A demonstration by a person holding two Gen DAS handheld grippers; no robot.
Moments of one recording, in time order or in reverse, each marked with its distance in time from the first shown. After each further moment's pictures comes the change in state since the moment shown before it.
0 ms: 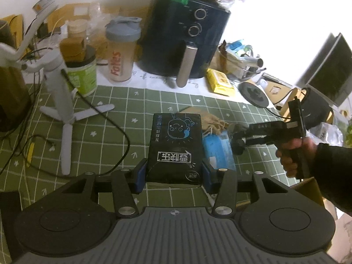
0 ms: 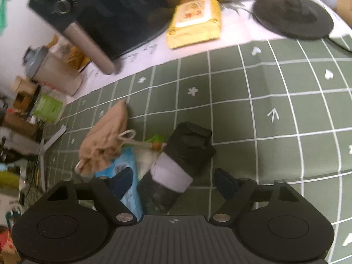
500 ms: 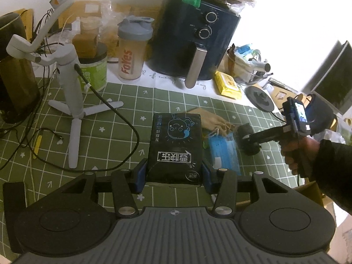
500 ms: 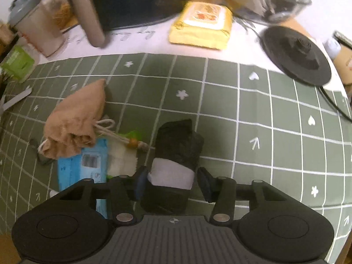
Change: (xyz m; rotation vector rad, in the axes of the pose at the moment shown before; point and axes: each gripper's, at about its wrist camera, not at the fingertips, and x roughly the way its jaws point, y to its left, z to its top) left arm -0.007 0.006 -0.003 -0.041 -0.009 0.024; right arm 0.016 0.028 0.007 -0.234 0.076 -0.311
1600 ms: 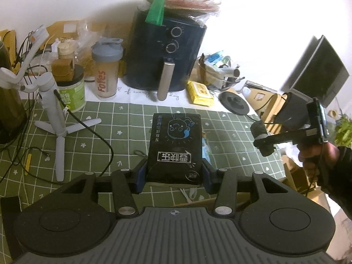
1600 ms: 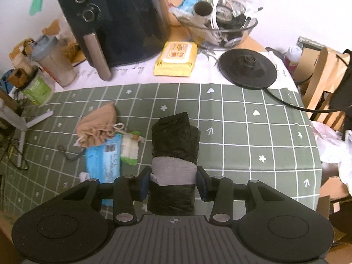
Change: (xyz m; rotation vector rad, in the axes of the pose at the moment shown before) left arm -0.034 -0.037 0.000 0.089 -0.059 -0.079; right arm -0.136 -0.021 -0.059 0.049 -0.173 0.033
